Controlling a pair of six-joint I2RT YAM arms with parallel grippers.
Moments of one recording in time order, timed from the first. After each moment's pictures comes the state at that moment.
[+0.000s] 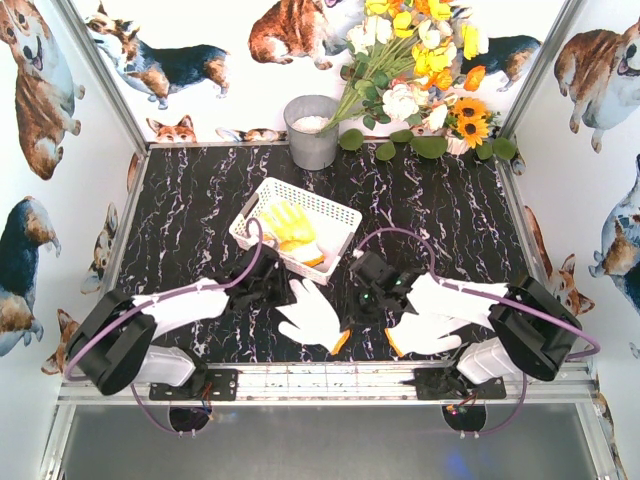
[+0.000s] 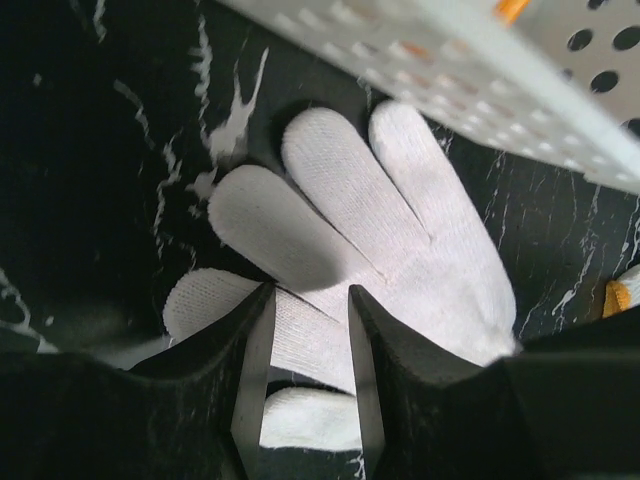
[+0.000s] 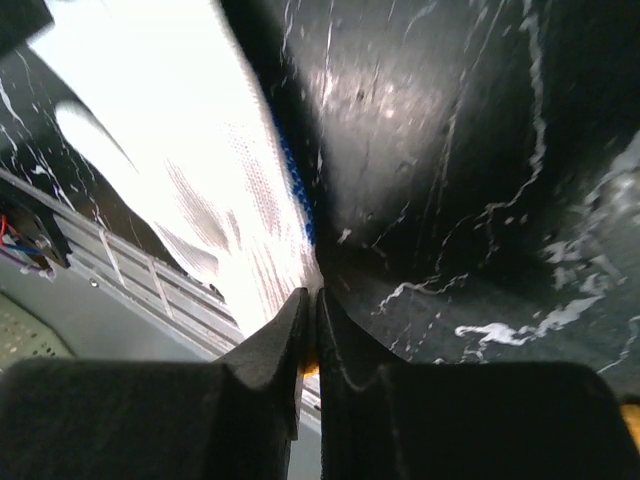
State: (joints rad) left arm -0.66 1.32 0.53 -0.13 0.07 -0.81; right arm 0.81 1.40 0.64 -0.30 -0.30 0.84
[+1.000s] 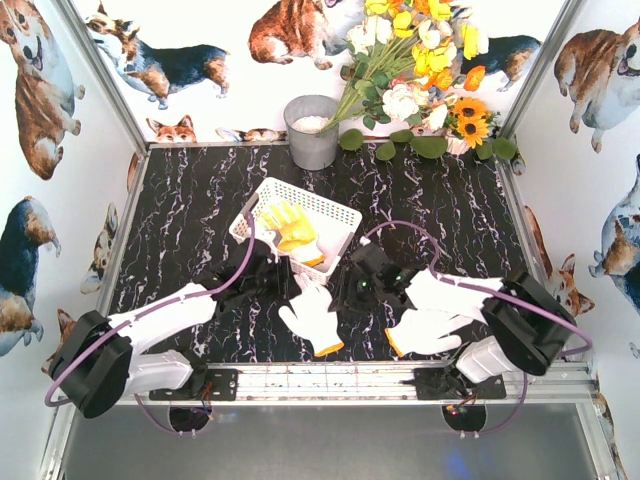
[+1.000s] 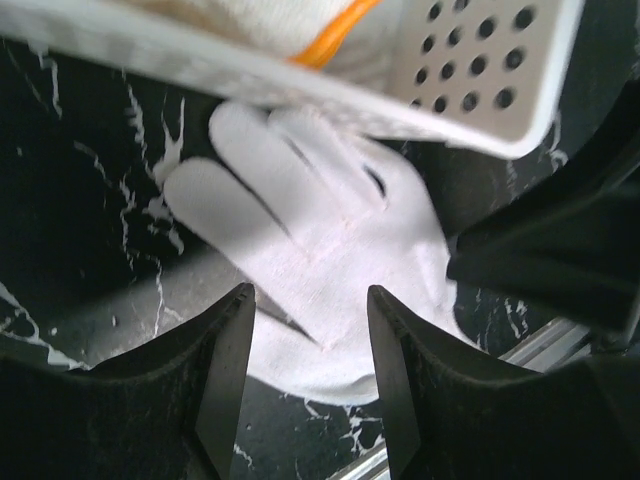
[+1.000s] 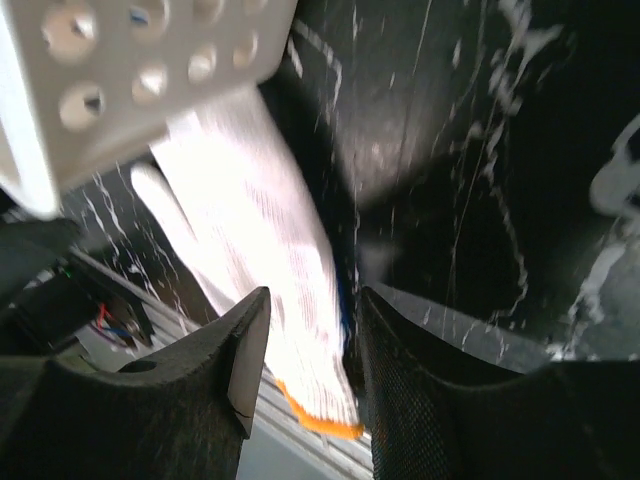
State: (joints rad) left arm -0.66 1.19 0.56 -0.11 0.12 -0.65; right arm 0.78 1.43 0.65 -0.16 -0.24 0.97
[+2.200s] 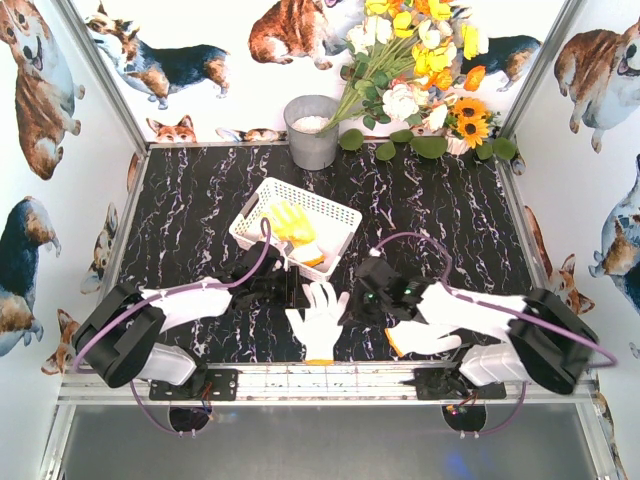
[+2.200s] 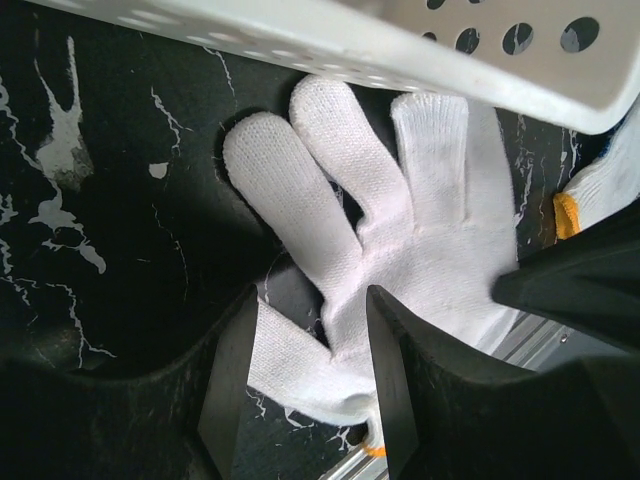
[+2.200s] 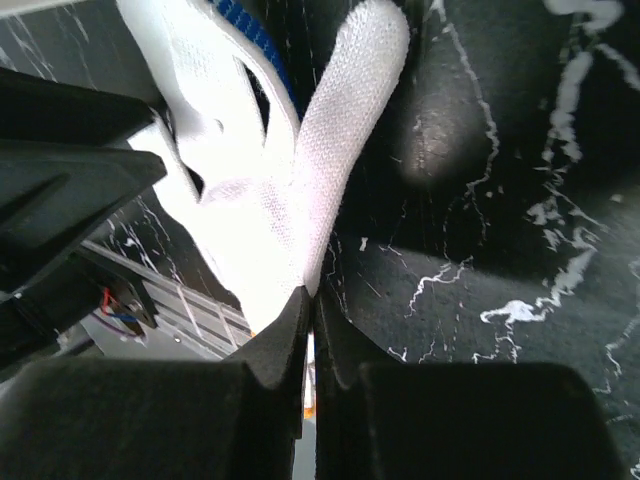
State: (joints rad) left arm -0.66 1.39 0.53 0.00 0.30 -0.68; right arm 0.85 1.31 0.57 -0.22 -0.19 1.11
